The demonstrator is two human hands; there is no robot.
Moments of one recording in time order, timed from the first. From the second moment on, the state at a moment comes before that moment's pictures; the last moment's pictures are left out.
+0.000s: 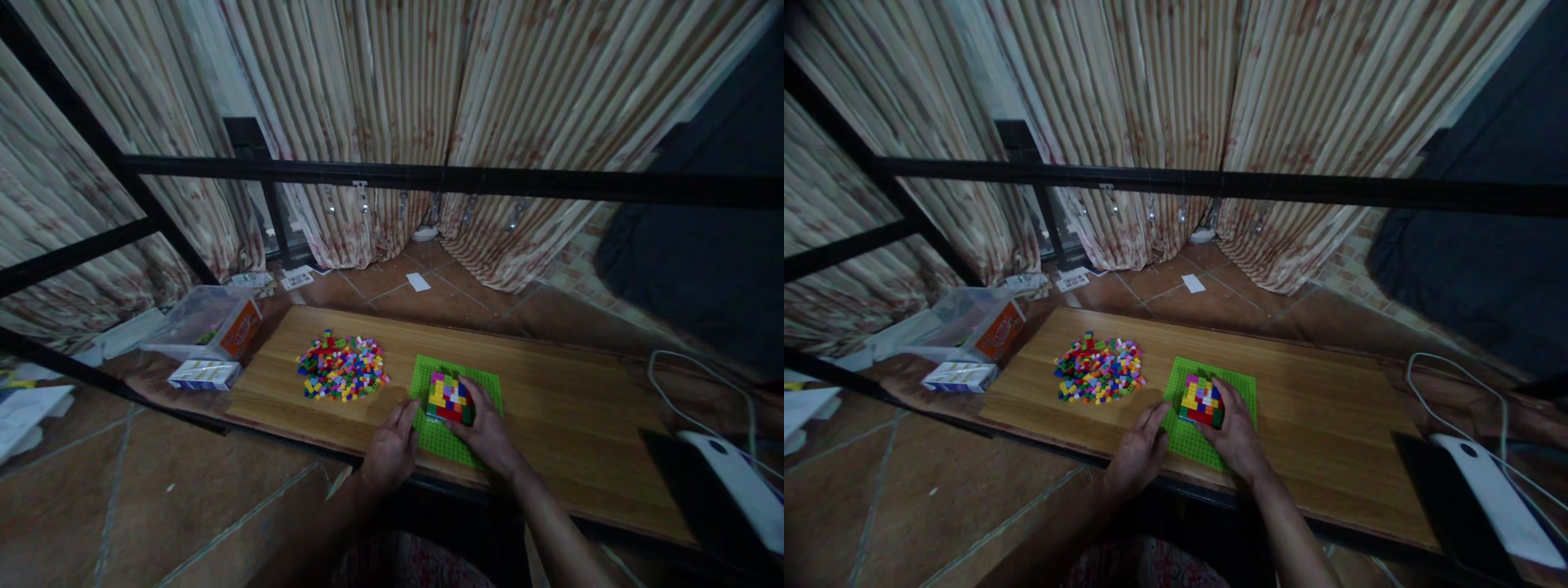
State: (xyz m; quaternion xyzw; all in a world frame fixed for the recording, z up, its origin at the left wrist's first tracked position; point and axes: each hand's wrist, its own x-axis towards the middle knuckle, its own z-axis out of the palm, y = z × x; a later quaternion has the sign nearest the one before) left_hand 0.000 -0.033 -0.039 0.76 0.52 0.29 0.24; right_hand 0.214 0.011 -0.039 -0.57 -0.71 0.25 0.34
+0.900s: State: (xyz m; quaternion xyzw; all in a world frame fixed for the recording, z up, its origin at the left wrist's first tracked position) left_hand -0.141 -0.055 -0.044 0.64 0.66 0.38 0.08; right_hand 0.232 0.007 -0.020 -0.56 -0.74 0.20 0.30
